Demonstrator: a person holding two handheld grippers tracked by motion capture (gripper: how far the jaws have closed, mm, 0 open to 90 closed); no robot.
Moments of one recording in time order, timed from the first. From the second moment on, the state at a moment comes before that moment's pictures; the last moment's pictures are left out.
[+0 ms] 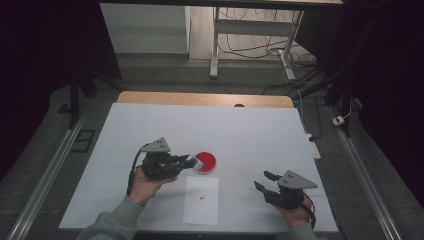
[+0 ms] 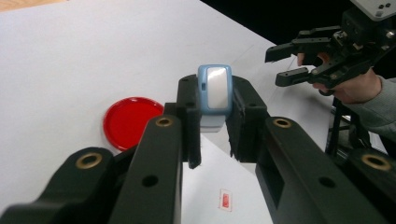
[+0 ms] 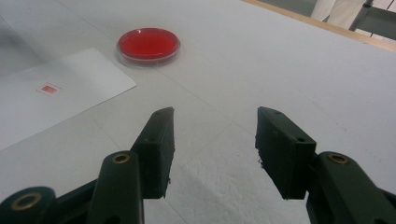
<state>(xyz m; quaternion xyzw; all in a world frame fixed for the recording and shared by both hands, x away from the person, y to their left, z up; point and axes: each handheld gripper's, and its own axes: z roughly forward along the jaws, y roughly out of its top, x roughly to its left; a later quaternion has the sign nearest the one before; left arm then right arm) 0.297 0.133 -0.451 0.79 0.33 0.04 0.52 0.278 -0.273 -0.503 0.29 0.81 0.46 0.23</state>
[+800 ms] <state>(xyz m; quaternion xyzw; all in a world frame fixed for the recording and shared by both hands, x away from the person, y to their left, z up) 0.315 0.150 -0.477 0.80 0.38 0.08 0.46 0.280 -0.275 -0.503 0.30 0.81 0.46 0.24</state>
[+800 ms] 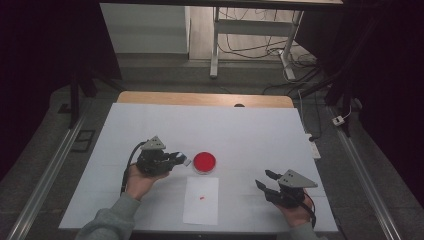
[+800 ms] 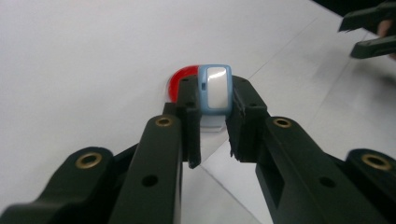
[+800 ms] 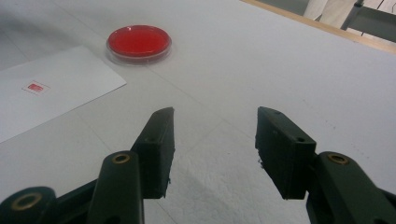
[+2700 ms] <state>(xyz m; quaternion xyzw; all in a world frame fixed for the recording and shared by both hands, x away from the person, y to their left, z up) 0.303 0.153 -0.494 0.81 0.39 0.14 0.42 0.281 -0.276 -0.502 0.30 0.80 0.45 0.25</state>
